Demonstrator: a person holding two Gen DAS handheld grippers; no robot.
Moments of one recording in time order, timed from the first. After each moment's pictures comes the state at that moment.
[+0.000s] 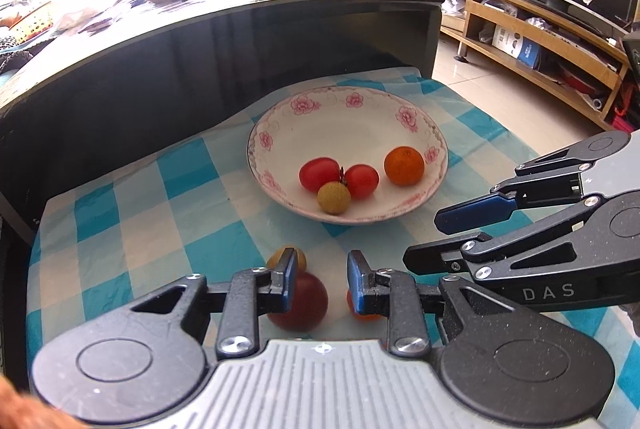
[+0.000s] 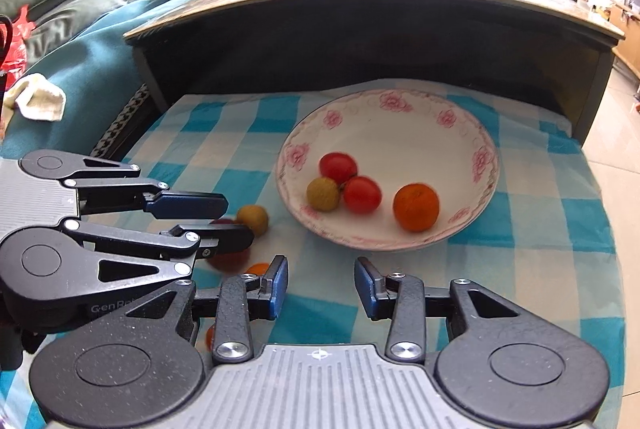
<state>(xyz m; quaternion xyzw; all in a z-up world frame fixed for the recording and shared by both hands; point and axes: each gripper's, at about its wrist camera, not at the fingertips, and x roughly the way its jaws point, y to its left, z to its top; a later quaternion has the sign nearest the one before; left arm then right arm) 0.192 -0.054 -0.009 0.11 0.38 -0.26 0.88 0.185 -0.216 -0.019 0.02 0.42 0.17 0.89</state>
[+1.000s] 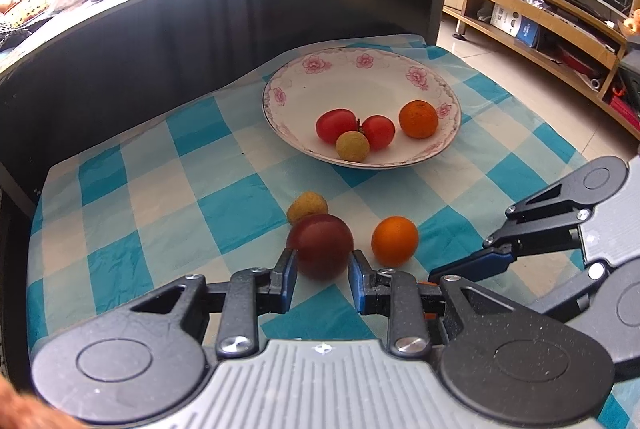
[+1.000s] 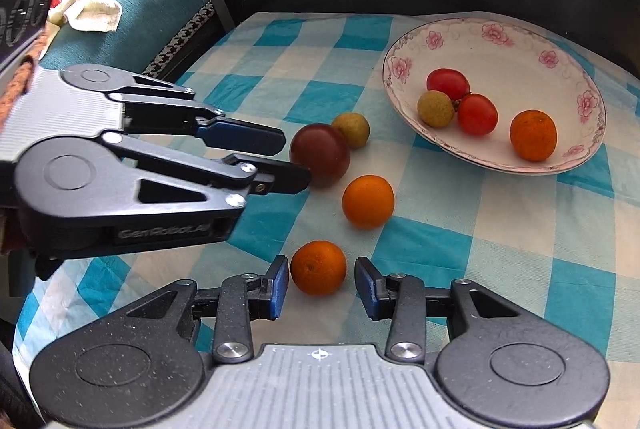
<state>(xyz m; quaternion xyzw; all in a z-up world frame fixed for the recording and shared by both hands) 0.191 -0.033 -0.028 0.12 0.40 -0.26 0.87 0.164 -0.169 -0.048 -0.01 0.48 0.25 0.84</state>
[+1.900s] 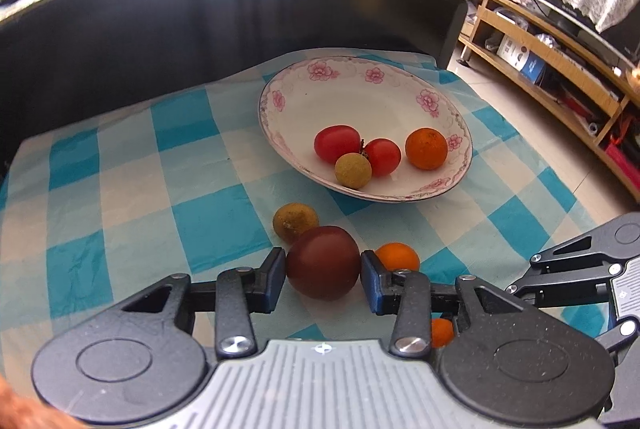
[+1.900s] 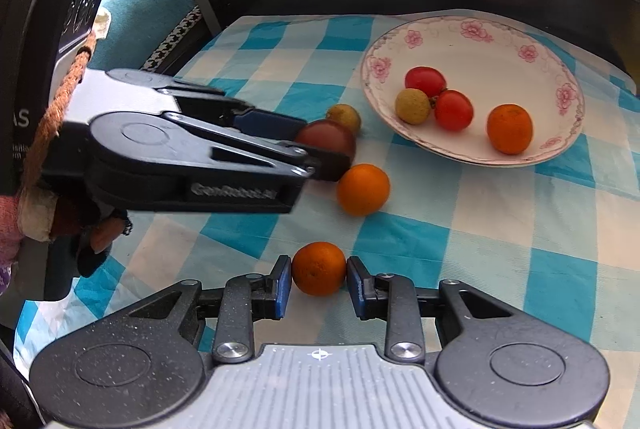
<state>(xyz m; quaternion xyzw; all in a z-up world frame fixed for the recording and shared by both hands) 0.218 -0.035 -0.040 0.03 0.42 -0.27 0.87 0.161 -0.180 -0.043 0.00 0.49 0.23 0.84</state>
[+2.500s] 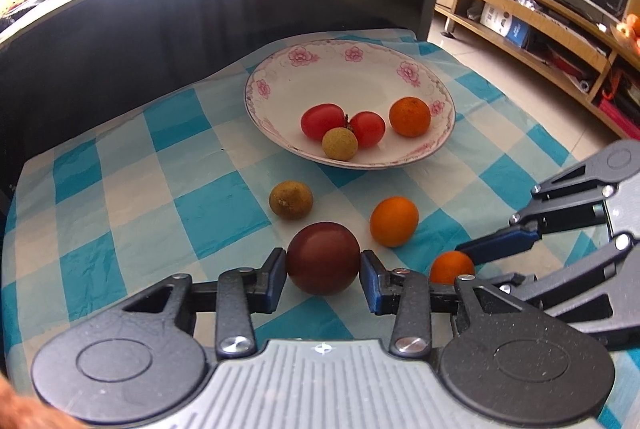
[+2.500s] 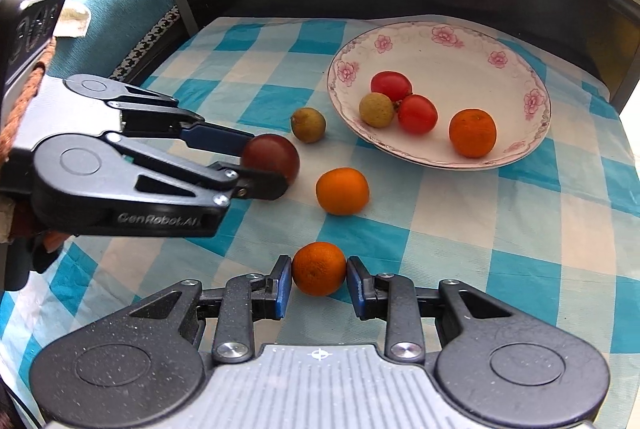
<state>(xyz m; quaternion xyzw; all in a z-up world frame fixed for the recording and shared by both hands) 0.200 -0.037 -0.038 0.11 0.41 -0.29 0.86 0.160 -0.187 -0.042 -0.03 0.48 0.20 0.85</state>
